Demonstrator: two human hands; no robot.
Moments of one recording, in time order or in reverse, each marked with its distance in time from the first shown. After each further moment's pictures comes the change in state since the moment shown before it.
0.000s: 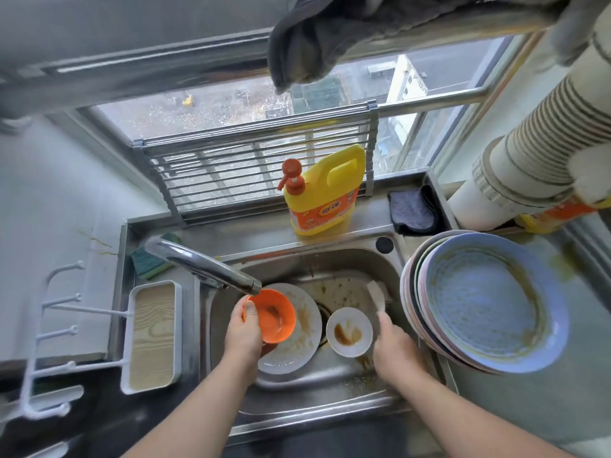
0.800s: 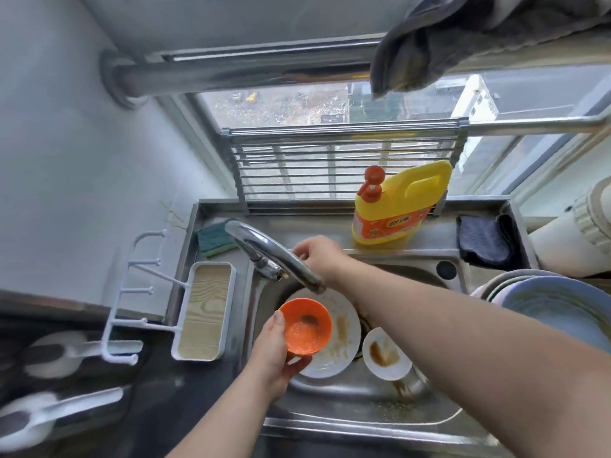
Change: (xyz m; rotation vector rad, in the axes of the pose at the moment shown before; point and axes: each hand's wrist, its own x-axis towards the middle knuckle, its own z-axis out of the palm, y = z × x) left_hand -0.026 -0.006 -0.036 -0.322 -0.122 -0.224; right_hand 0.022 -0.262 -0.042 0.180 -0.320 -0.674
